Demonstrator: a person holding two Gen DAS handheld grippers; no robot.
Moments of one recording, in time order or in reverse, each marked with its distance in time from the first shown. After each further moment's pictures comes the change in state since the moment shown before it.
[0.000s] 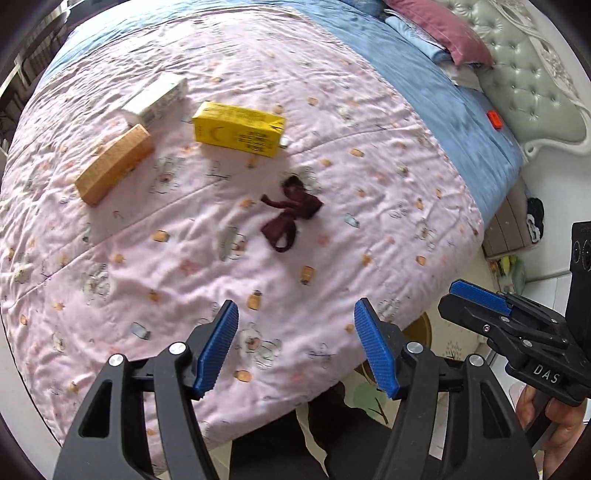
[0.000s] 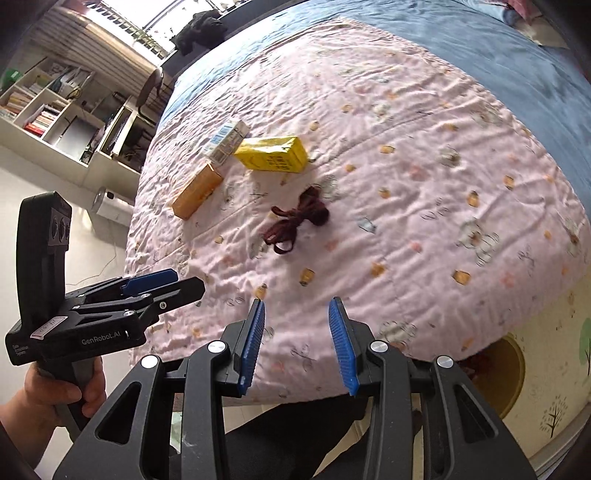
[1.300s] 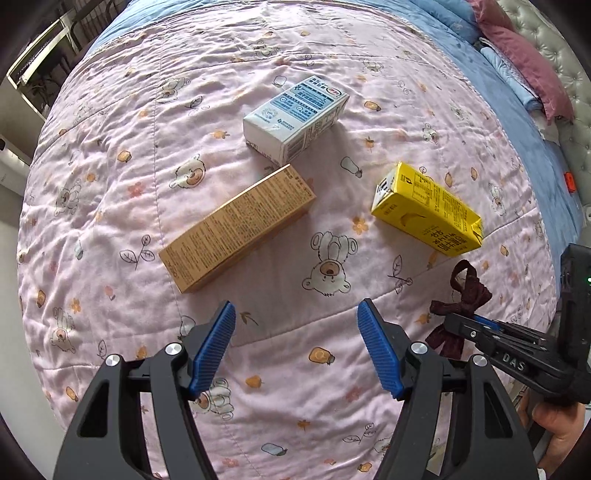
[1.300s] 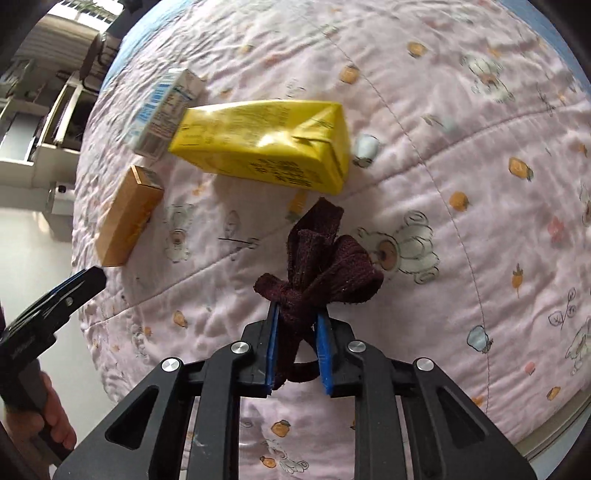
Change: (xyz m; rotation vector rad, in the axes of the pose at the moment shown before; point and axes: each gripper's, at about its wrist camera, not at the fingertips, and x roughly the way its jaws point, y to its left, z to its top) left arm 0.058 0.163 0.114 -0.162 0.013 0.162; right arm 0.180 0.023 0.116 0.059 0.234 -0.091
